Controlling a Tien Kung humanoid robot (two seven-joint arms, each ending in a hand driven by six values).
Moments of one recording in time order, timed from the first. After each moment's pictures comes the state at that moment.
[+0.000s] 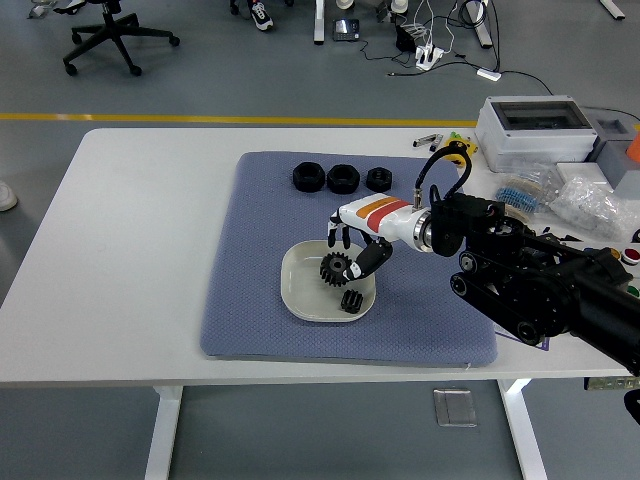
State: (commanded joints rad) left arm -0.10 0.01 -1.20 -0.18 0.65 0.19 0.20; right arm 1.05 -0.08 0.35 0.78 -1.78 0.07 0.11
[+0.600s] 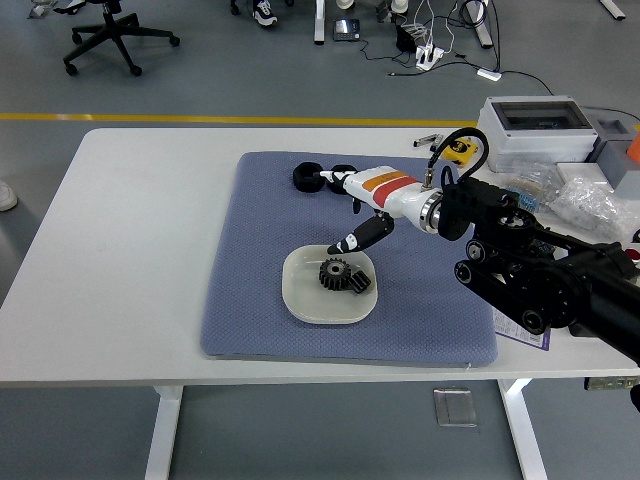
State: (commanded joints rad) left arm -0.10 0.01 -1.20 -0.18 0.65 0.19 0.20; right arm 1.05 -0.12 0.42 0.81 -1.72 -0.06 0.11
